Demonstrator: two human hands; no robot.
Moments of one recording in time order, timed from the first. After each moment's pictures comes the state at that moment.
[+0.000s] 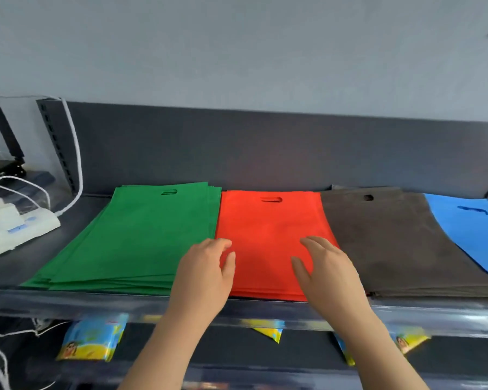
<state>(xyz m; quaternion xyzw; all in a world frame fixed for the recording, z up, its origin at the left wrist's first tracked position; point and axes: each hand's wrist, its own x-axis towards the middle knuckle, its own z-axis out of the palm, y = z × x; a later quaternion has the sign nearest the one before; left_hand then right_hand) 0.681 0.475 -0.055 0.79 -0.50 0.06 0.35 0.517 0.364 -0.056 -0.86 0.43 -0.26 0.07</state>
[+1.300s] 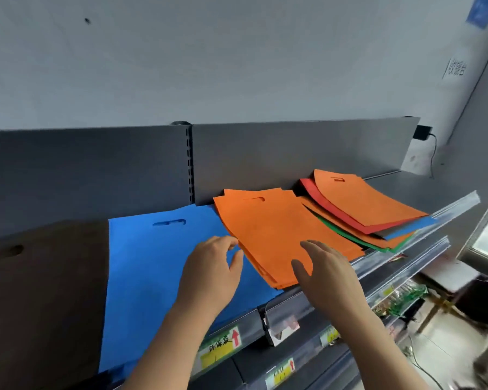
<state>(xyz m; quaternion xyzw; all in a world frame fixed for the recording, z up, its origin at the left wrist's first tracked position) 0.169 0.083 -0.050 0.61 -0.69 -0.07 0.38 -0.028 0.086 -0.046 -0.71 0.67 -0.22 0.00</state>
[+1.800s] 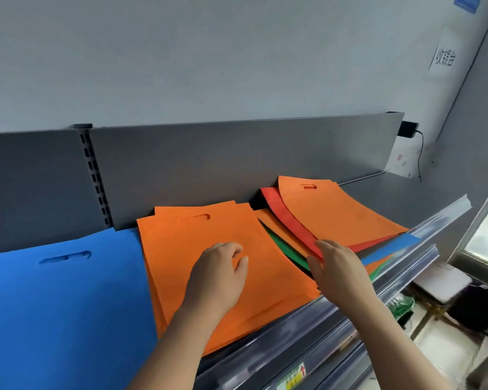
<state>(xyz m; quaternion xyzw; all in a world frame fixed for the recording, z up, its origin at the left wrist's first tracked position) 0.019 -0.047 -0.065 0.60 -0.71 -0.11 0.35 -0.197 -0.055 -0.063 -0.68 0.71 -0.19 0.00</state>
